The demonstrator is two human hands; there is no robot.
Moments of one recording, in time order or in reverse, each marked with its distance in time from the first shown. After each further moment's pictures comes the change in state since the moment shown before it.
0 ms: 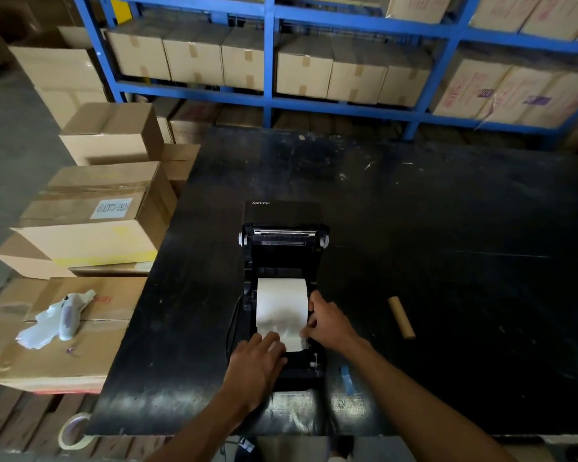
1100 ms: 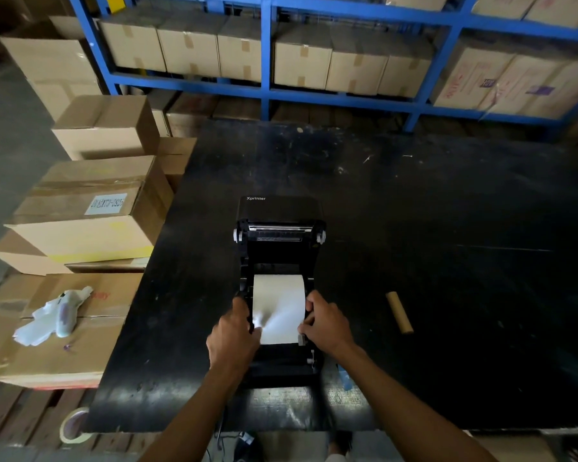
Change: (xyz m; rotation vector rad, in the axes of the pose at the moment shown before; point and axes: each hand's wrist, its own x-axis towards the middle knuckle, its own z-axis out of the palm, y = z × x) left_hand 0.032 -0.008 -0.042 -0.266 0.011 -0.683; right_hand -0.009 0.002 0.013 0.068 0.132 0.044
